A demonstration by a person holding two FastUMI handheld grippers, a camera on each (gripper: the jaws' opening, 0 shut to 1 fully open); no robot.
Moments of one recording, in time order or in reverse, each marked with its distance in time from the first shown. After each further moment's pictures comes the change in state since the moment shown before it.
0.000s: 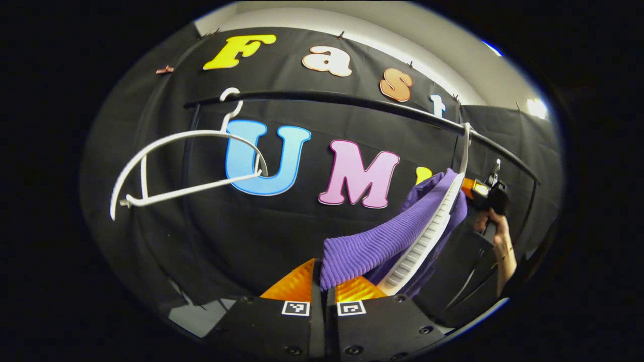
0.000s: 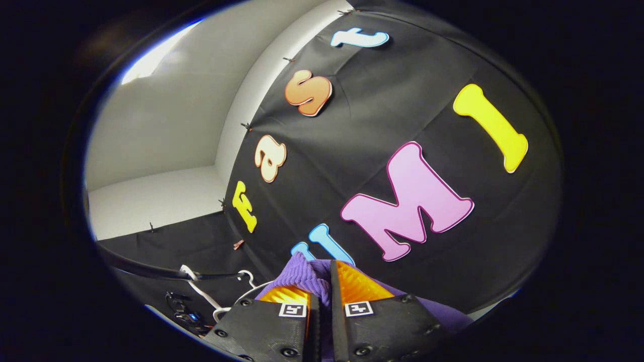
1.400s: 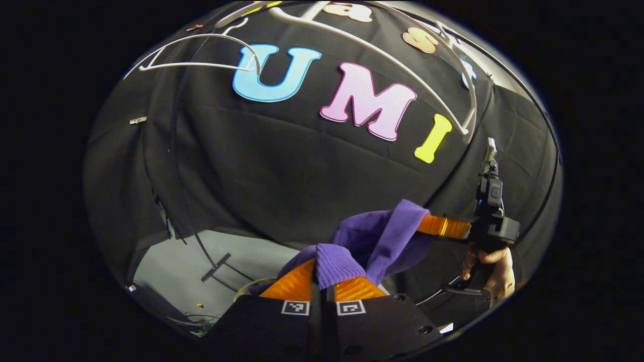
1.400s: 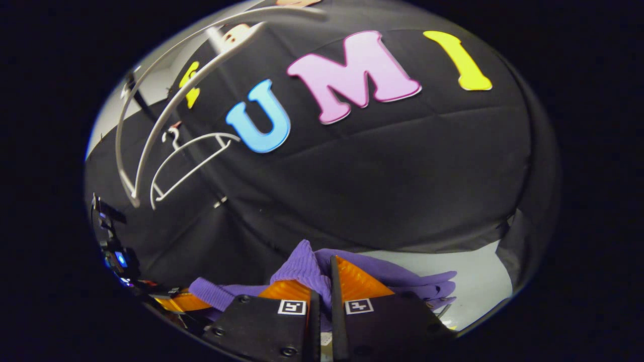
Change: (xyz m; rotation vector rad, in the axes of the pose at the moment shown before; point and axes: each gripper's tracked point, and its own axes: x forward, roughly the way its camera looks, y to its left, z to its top) left arm 0.026 -0.097 -0.194 -0.134 0.328 0.165; right arm -0.151 -0.081 -0.292 -0.159 0.715 -0.324
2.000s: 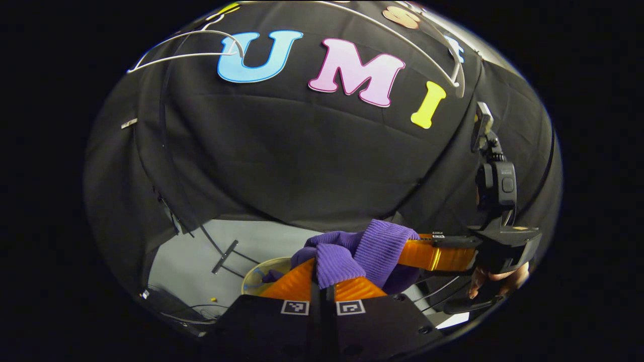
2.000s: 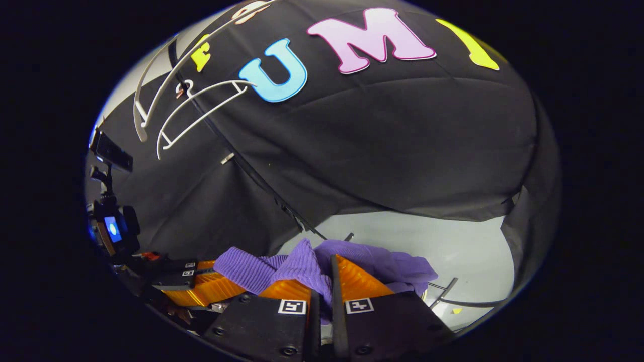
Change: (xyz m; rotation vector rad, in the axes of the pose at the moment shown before) left arm 0.004 -0.001 -0.056 0.114 0.143 0.039; right arm -0.013 0.025 -0.095 -0.049 0.189 -0.033
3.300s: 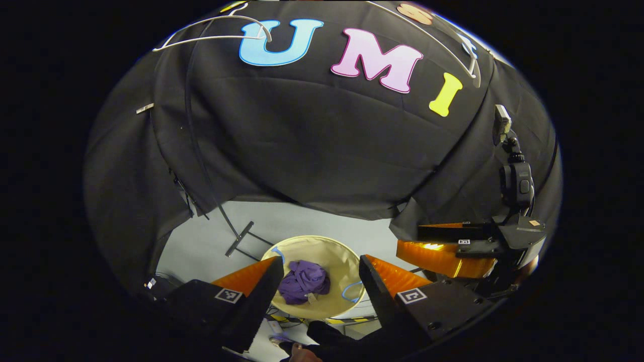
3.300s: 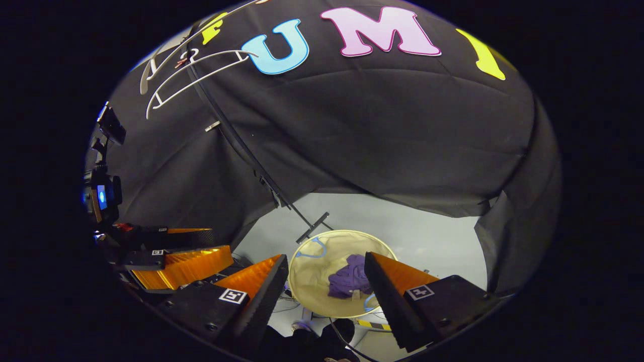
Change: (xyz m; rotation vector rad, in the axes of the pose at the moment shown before) left arm -0.024 0.038 -0.041 -0.069 0.078 0.051; right arm -0.016 -0.025 -0.046 -0.097 0.105 -0.117
